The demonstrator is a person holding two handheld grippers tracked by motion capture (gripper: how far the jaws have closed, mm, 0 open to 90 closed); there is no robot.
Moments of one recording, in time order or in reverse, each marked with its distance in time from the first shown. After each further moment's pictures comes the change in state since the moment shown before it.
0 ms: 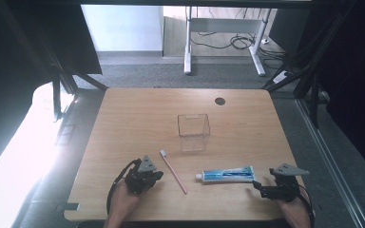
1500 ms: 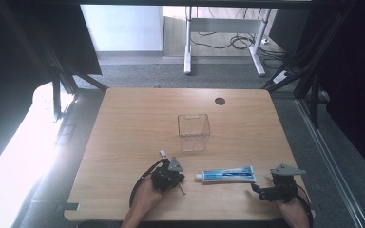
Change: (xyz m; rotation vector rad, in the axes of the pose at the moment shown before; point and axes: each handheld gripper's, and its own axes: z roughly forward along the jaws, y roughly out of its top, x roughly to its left) left arm -0.031 0.032 0.055 0.098 -0.078 0.088; right arm 0.002 -0.002 0.005 0.032 0.004 -0.012
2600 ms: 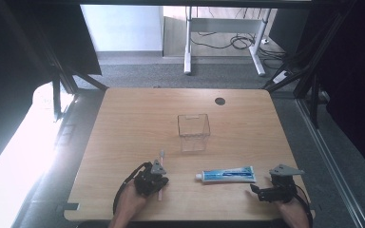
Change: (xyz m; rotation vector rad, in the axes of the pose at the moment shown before) left arm 0.015 -0.038 -0.029 0.035 0.051 -0.068; right arm 0.002 0.000 0.002 0.016 0.001 -0.011
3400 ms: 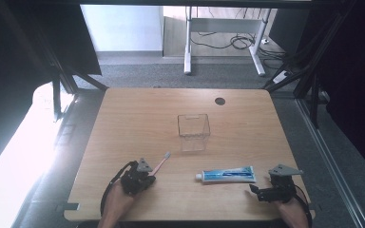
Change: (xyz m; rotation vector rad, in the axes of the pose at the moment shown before) left arm 0.027 -0.023 -0.019 0.025 0.053 -0.061; right arm 0.001 0.000 0.002 0.004 0.004 -0.001
